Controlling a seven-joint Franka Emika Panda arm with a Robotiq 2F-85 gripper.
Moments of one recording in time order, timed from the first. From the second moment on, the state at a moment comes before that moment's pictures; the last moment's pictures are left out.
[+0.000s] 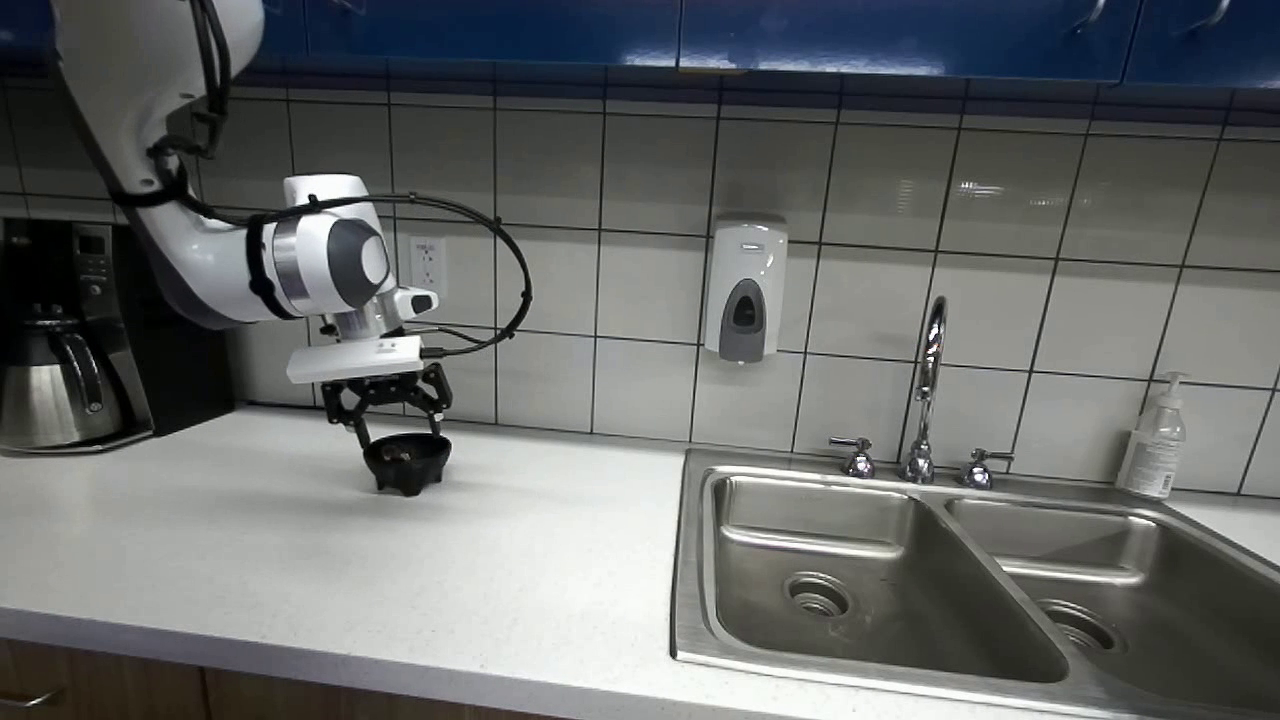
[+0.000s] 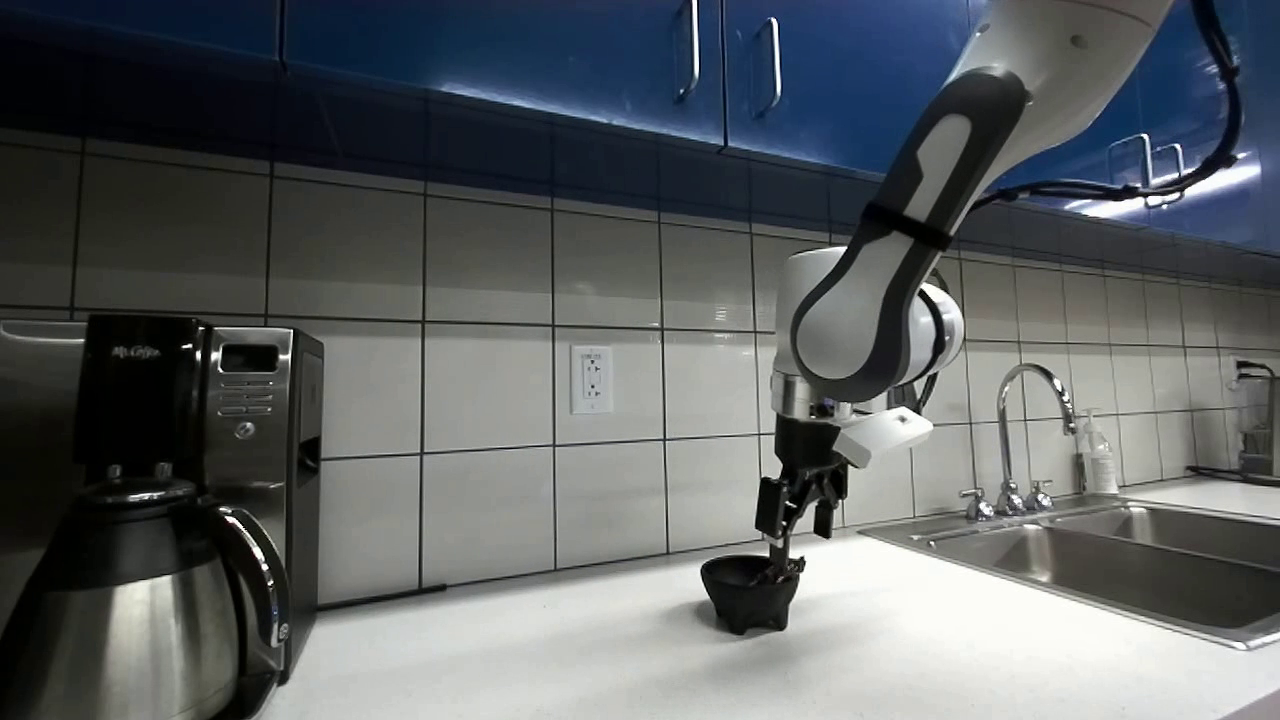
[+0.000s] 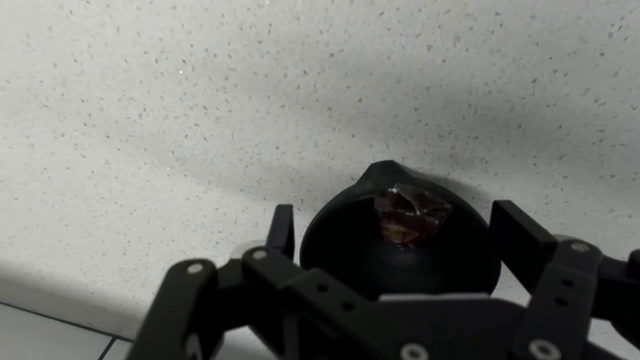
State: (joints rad) arm 0.09 0.12 0.01 -2.40 -0.27 2.76 -0.07
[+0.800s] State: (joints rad) arm 0.08 -0.24 0.01 -2.75 -0.20 2.80 -0.15
